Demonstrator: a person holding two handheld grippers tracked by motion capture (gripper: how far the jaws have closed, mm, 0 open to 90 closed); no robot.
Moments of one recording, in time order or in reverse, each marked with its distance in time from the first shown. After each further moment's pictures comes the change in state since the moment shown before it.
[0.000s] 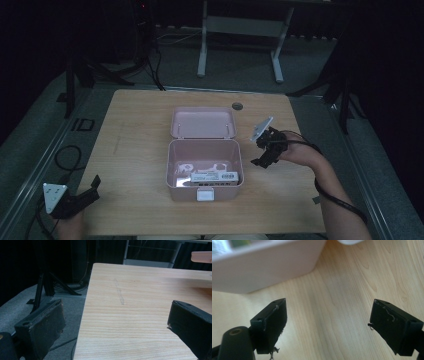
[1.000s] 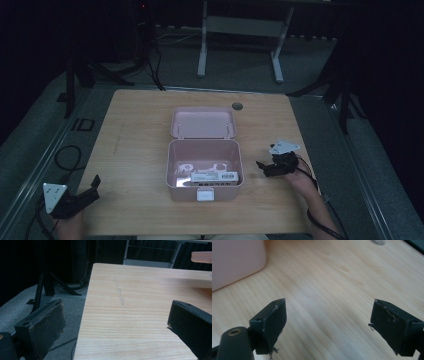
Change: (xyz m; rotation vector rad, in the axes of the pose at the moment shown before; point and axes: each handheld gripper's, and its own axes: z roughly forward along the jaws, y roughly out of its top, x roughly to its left) left arm 0.000 0.000 0.000 0.000 -0.001 0.000; right arm 0.020 -0.092 0.053 -0.370 -0.310 0.323
